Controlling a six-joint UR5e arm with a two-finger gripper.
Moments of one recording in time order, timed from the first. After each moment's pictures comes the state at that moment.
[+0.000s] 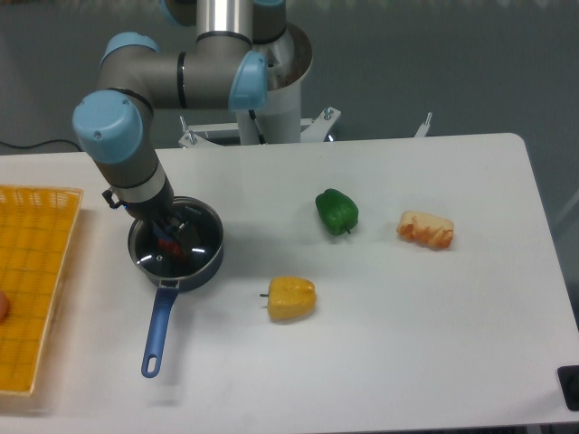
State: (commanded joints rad) arm 2.10 -1.82 -1.64 -1.18 1.60 0.69
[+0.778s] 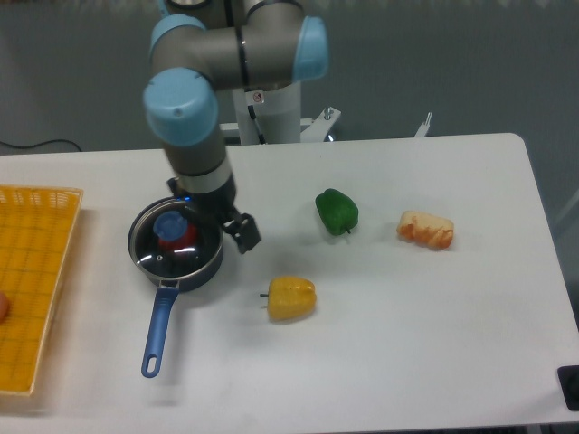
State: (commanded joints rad) arm 2.32 -1.74 -1.64 -1.28 1.60 1.10
